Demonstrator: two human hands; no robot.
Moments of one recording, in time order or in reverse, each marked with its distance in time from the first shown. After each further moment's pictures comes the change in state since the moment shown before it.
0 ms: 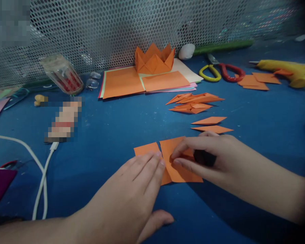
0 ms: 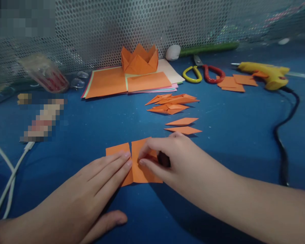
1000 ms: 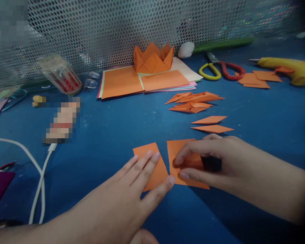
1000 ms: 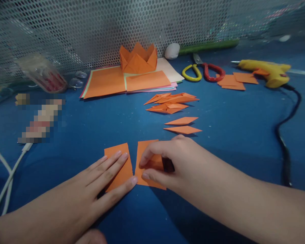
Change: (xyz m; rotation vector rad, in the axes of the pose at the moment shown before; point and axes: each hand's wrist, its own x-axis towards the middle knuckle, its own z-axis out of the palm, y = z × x) left_hand -0.007 -0.009 -0.008 0.141 -0.196 0.136; right_hand -0.006 0.009 -0.006 0.020 -0.062 0.014
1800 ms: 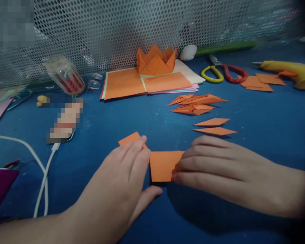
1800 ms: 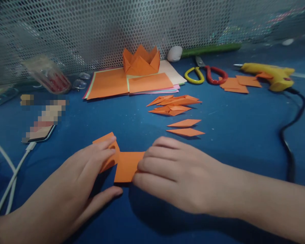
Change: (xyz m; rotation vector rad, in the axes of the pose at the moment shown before) left_hand 0.014 -0.002 0.000 0.017 0.372 -0.317; right_hand 0.003 0.006 -0.011 -0.600 0.051 -0.895
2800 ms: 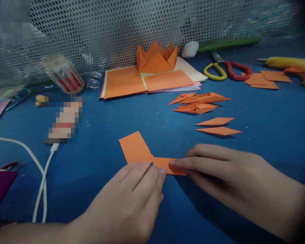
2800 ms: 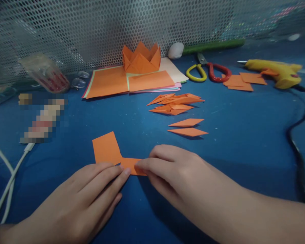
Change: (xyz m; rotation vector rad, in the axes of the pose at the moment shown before) left_hand -0.011 0.009 0.010 -0.054 0.032 0.188; right_hand 0.001 -0.025 0.025 0.128 0.157 0.498
